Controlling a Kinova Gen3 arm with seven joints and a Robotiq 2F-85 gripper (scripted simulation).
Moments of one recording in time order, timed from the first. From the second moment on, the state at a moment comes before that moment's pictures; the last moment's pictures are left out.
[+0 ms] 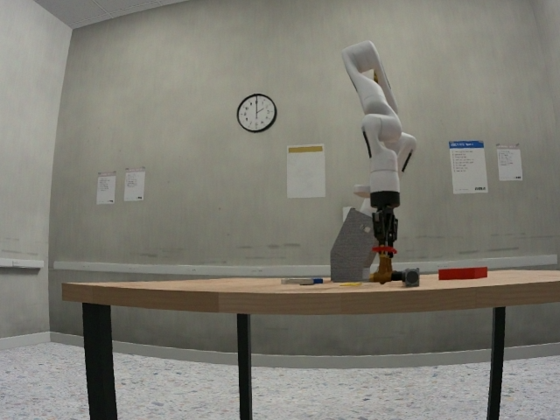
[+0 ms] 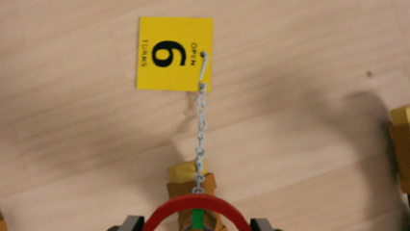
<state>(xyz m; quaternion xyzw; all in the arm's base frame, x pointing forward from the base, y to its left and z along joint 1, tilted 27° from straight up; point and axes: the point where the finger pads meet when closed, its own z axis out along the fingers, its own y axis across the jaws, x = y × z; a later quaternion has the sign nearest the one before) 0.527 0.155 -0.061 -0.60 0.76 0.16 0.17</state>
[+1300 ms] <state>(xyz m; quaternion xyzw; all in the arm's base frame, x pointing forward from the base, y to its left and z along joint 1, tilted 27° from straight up) 0.527 0.155 -0.061 -0.69 0.68 0.14 0.19</state>
